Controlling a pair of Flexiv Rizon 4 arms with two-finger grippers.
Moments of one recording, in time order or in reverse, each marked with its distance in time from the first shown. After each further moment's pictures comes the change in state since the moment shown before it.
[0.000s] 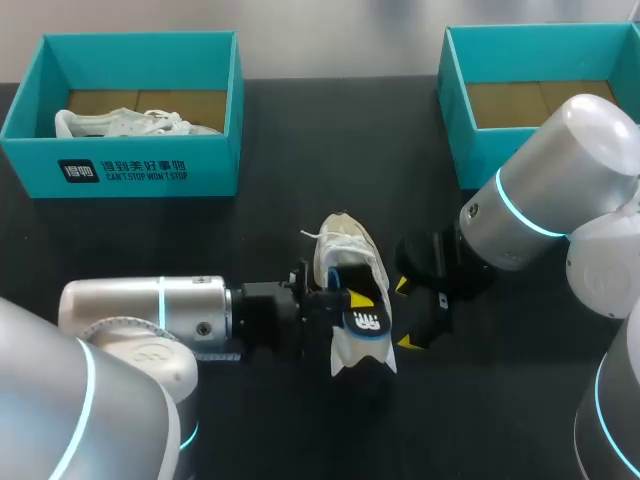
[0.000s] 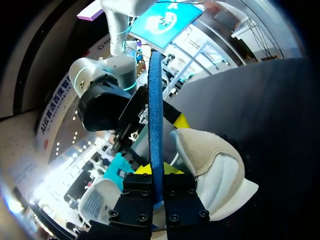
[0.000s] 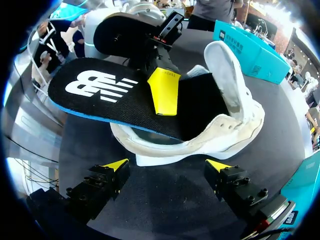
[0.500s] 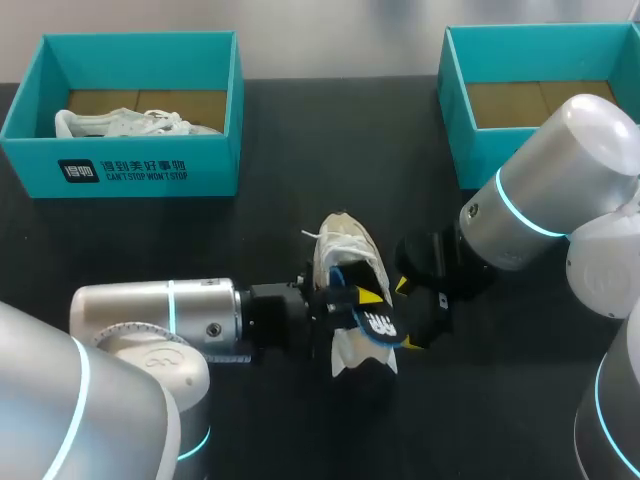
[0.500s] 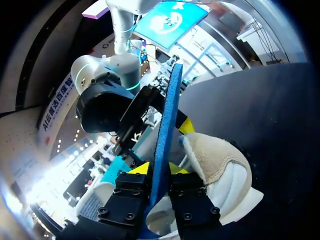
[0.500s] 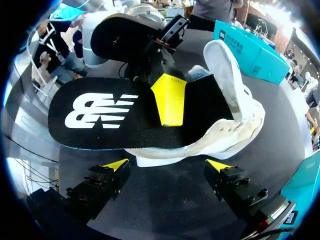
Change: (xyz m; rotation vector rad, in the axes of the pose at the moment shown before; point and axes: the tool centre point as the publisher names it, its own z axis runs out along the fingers) left arm -0.004 -0.007 0.011 0.015 -0.024 -0.032; right arm 0.000 0.000 0.000 0.000 0.000 0.000
